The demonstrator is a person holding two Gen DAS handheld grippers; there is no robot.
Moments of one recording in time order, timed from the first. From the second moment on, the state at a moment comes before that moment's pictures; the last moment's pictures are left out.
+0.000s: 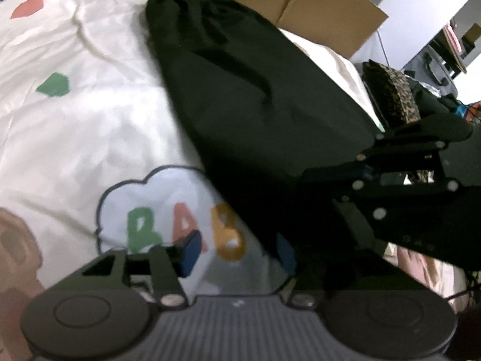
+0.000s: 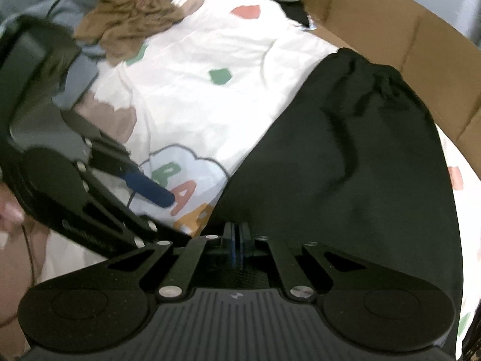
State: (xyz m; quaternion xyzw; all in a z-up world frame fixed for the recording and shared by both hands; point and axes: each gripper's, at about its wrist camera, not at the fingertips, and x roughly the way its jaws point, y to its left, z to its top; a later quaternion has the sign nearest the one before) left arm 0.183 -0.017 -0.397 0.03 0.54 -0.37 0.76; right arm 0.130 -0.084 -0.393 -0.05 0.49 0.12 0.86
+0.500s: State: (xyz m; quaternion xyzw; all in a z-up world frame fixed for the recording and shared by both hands) left arm 0.191 -0.057 -0.417 0.10 0.47 -0.37 0.80; right arm 0.122 -0.104 -0.384 -0.01 0.48 0.11 0.87
